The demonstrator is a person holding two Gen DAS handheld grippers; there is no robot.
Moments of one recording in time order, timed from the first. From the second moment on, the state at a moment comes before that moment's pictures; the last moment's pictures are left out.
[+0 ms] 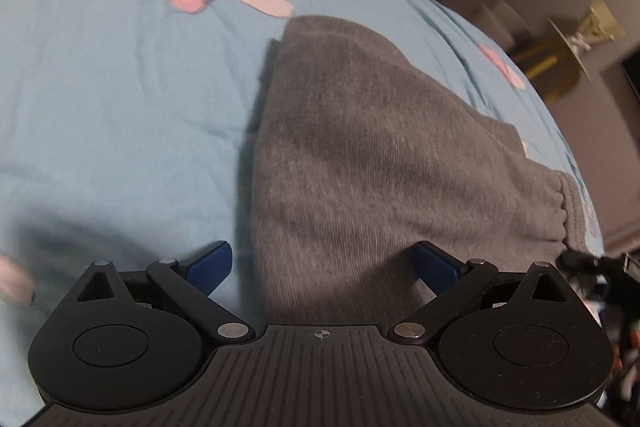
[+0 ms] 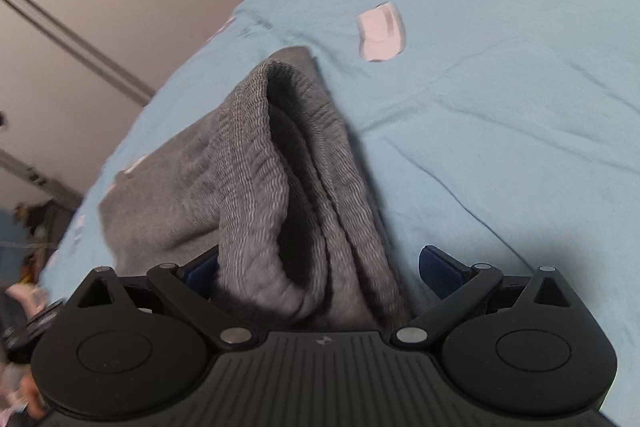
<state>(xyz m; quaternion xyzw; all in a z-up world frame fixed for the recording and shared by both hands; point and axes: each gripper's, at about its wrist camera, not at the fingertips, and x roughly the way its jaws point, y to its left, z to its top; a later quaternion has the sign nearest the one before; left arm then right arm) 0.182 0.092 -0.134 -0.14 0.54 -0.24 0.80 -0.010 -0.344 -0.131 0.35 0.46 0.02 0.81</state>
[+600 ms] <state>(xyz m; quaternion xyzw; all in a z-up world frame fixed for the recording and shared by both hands) 0.233 0.056 -0.156 -0.12 0.51 -0.41 0.75 0.074 -0.362 -0.161 0.36 0.45 0.24 0.78</state>
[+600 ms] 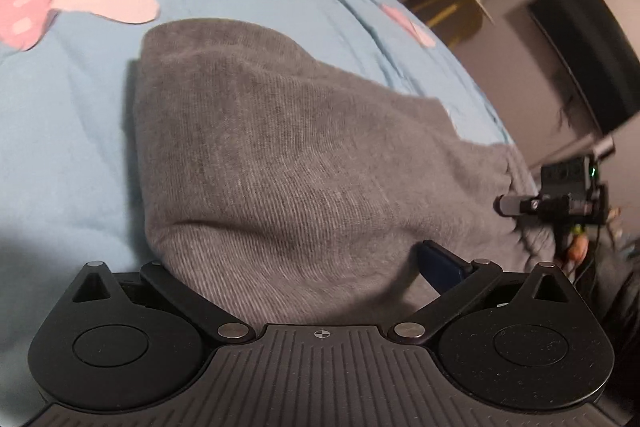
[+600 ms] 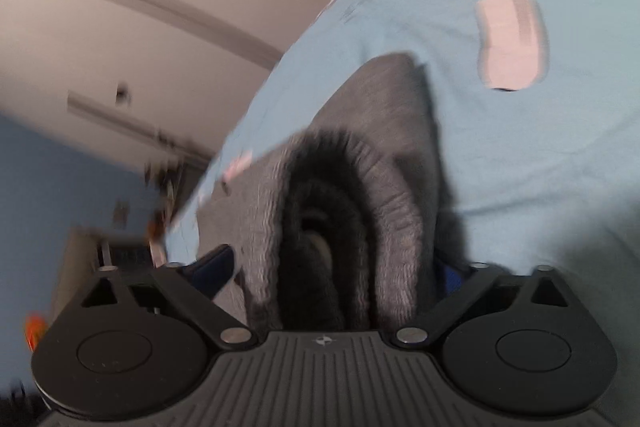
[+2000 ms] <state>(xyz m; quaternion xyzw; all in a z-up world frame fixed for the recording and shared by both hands) 0.174 0.054 -0.097 -0.06 0.47 -0.13 0.87 0.091 -0.286 -0.068 0.17 0.38 -0.03 0.91</state>
